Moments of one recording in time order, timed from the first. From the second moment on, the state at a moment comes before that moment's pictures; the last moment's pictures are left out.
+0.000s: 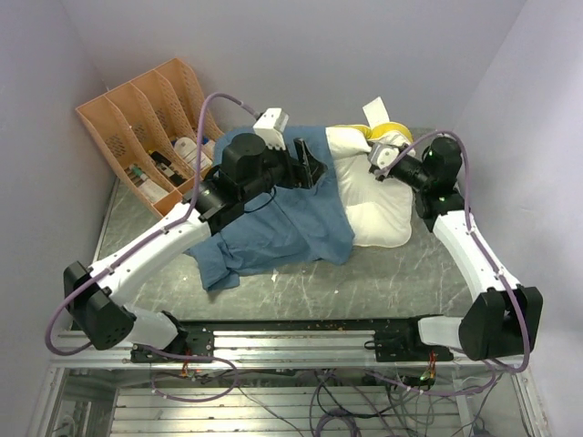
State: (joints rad) left arm -0.78 1.40 1.36 -0.14 0.01 -0.53; right arm 0.10 1.30 1.06 0.12 -0.77 -0.96
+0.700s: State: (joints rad) left arm -0.93 1.72 1.49 -0.28 -0.42 -0.58; right arm 0.25 1.10 0.46 0.47 -0.61 -1.11
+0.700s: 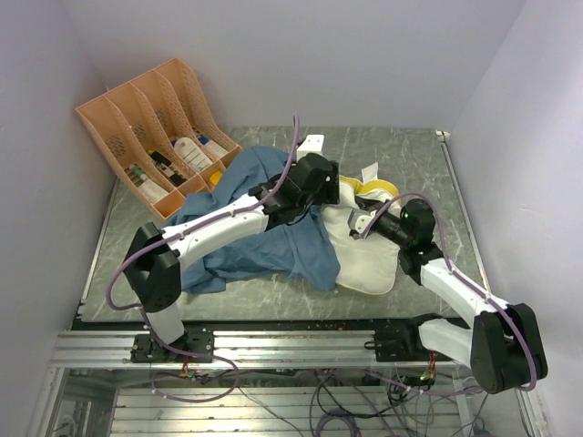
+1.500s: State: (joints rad) left arm -0.80 1.98 1.85 -0.51 -0.38 -0.42; right arm 0.26 1.12 0.49 0.42 -0.62 -1.04
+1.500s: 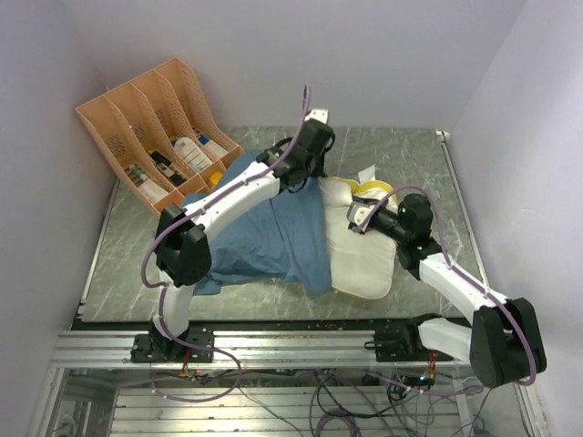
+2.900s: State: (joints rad) left arm -0.79 1.84 1.80 0.10 0.52 -0.79; right arm 0.29 1.28 0.63 1.18 -0.68 0.45
